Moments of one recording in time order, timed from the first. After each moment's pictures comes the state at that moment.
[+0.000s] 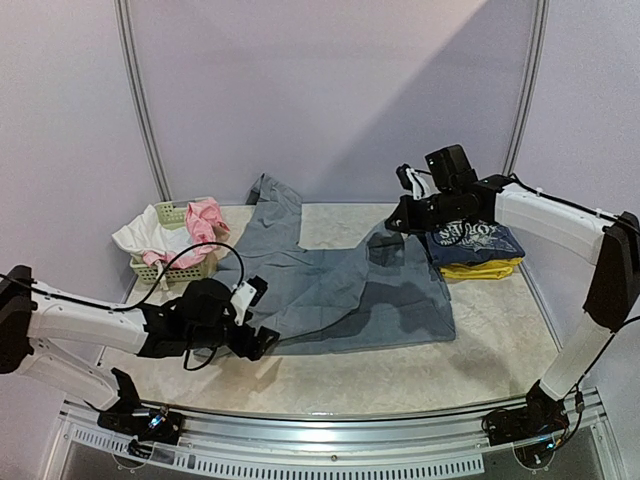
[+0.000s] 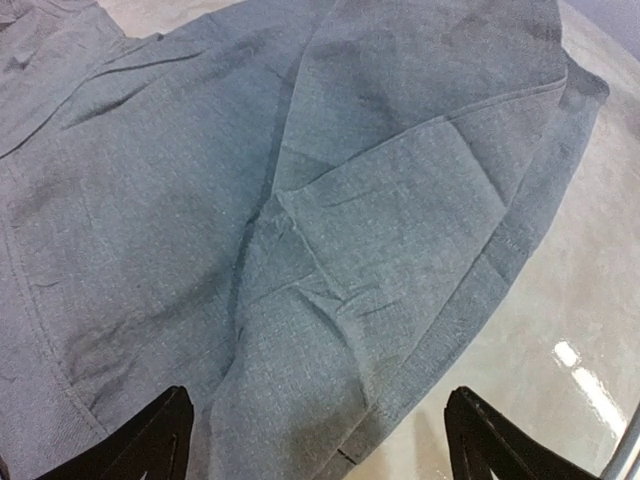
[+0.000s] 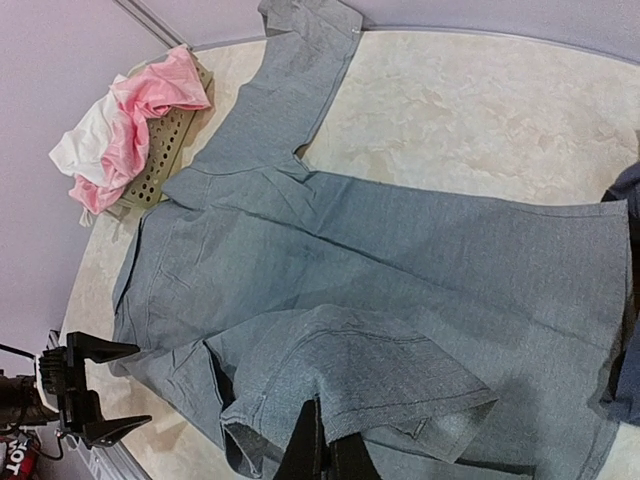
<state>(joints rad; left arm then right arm) -0.90 1.27 0.43 0.15 -0.14 -0.20 0.54 1.67 1.42 -0.46 -0.27 0.40</state>
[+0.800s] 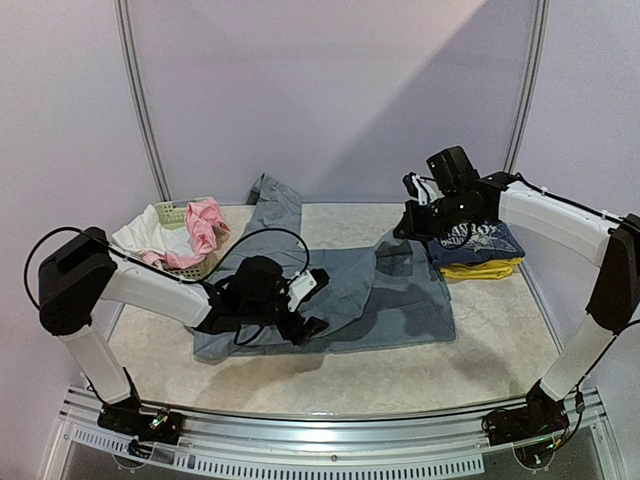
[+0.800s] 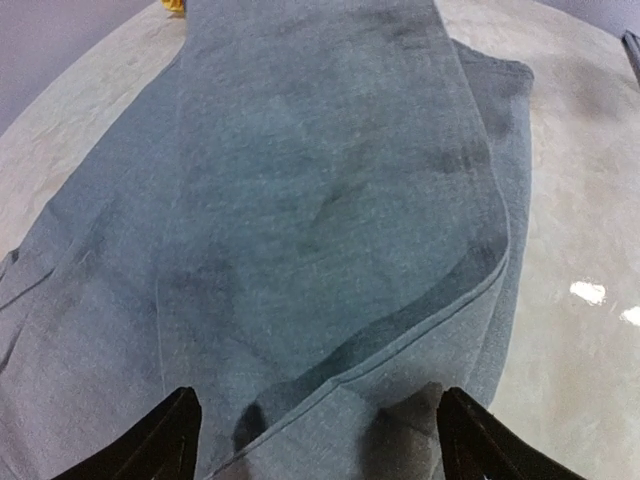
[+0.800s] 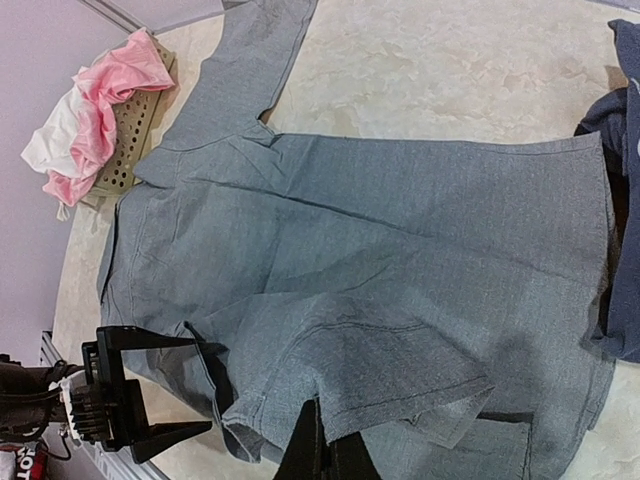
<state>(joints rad) -0.90 1.72 0.77 0.34 0.08 0.14 0.54 1.65 1.43 -0.60 -0.23 0.45</state>
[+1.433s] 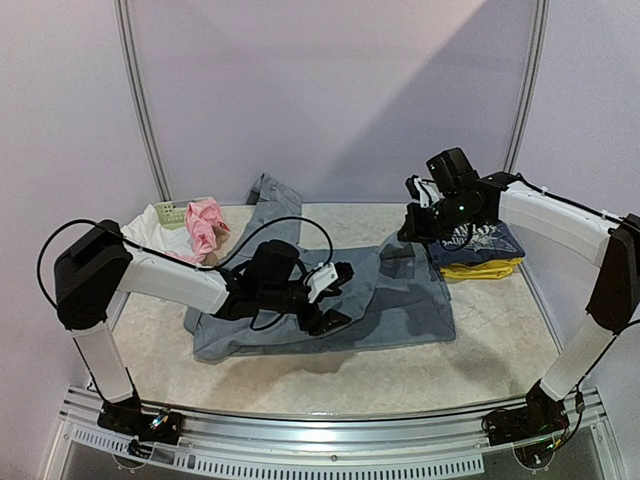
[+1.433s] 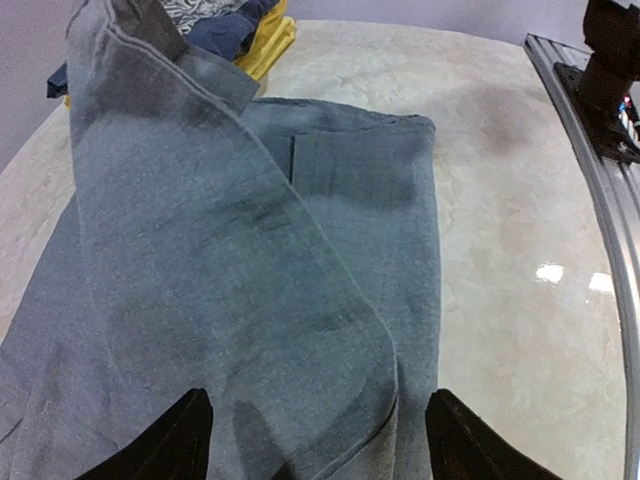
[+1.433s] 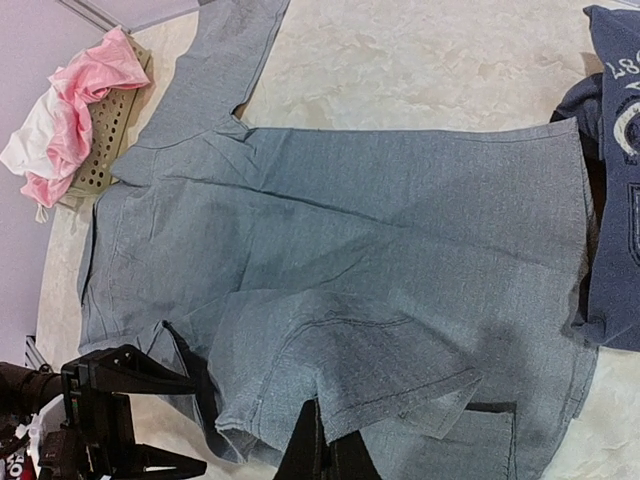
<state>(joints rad) -0.91 1.82 0.95 0.32 0.31 0.26 0.54 1.65 1.43 -0.64 -0.18 0.45</state>
